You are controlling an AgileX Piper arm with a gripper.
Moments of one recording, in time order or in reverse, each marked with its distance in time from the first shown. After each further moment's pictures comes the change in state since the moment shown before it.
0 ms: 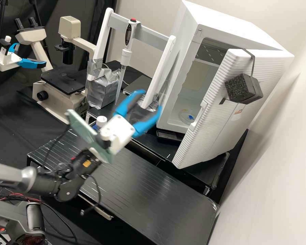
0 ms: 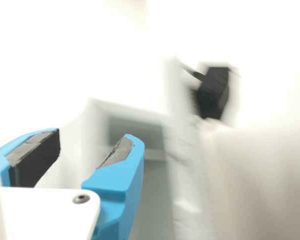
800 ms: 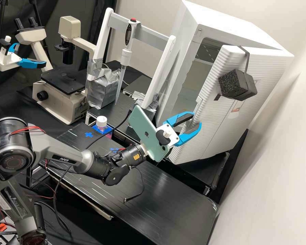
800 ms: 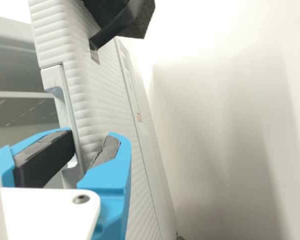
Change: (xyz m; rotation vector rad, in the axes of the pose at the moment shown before) arm 0.088 0.031 0.114 -0.039 -0.413 0.057
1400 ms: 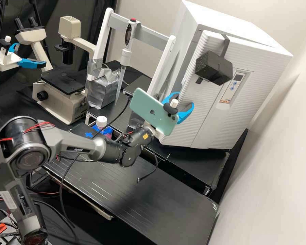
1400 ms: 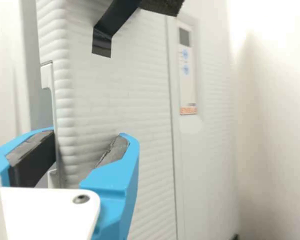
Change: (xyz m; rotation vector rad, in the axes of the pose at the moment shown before) arm 0.037 -0.015 -0.022 -0.063 0.062 -0.159
